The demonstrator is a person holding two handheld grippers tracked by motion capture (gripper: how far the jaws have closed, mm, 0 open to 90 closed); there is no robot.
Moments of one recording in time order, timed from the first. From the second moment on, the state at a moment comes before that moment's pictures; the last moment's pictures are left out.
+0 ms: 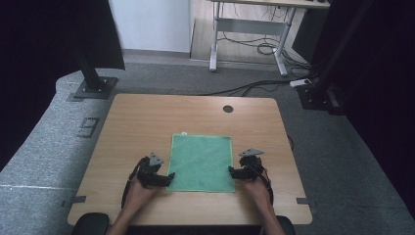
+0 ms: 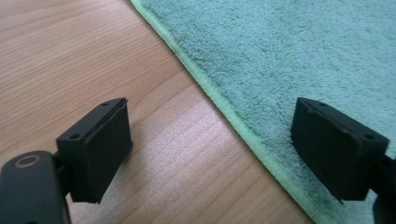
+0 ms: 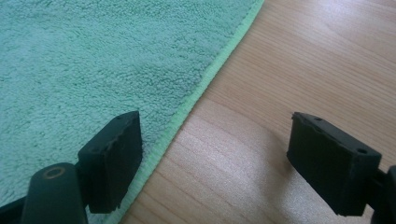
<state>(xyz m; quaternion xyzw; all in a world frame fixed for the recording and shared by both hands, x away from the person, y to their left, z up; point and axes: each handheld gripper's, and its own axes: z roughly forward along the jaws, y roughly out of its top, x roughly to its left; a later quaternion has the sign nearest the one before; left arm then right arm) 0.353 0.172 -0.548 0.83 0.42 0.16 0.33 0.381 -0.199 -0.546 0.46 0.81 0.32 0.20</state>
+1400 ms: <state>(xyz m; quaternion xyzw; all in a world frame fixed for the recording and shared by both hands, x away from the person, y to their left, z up) 0.353 0.231 -0.534 0.82 0.44 0.17 0.32 0.361 -0.242 -0.537 0.46 0.80 0.33 0.18</state>
